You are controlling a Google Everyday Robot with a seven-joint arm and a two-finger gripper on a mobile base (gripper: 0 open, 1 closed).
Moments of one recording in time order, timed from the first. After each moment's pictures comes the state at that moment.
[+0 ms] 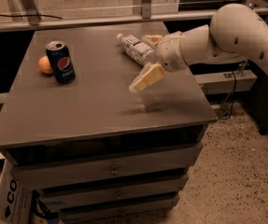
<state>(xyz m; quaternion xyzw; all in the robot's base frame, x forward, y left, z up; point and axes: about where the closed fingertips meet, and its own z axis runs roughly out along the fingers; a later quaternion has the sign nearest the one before) 0.630 -0.024 0.891 -0.58 0.63 0.21 0.47</state>
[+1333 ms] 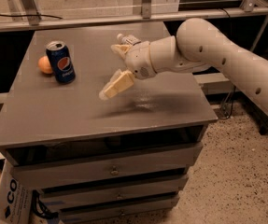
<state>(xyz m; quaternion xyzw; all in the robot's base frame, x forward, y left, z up) 0.617 0.066 0.876 -0.59 0.59 0.30 0.47</state>
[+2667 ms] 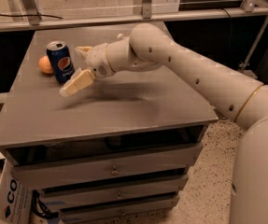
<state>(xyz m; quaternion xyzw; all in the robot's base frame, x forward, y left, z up) 0.647 0.181 0.860 -0.58 0.57 0.35 0.46</state>
